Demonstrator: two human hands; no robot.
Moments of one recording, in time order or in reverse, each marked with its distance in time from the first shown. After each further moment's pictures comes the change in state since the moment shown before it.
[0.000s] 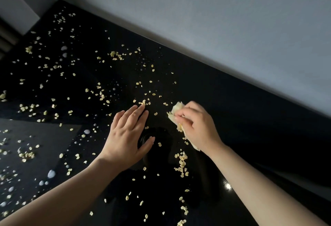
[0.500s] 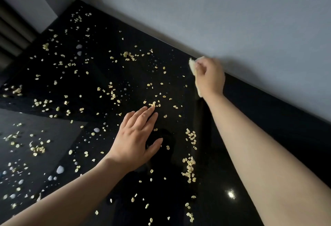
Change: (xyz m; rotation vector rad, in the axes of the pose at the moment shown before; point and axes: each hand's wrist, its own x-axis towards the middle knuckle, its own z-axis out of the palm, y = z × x) left_hand 0.000 -0.001 -0.006 -0.041 -0.027 -0.015; right_hand 0.136 0.025 0.002 -0.192 0.269 0.259
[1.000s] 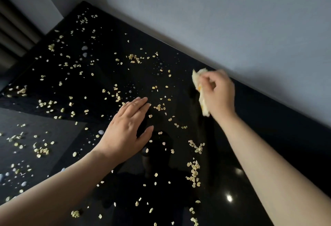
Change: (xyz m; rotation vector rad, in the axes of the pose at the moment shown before) left_hand 0.011 -0.027 -0.026 -0.117 0.127 -0.025; right_hand -0.040 -0.017 -0.033 0.178 -0.025 -0.090
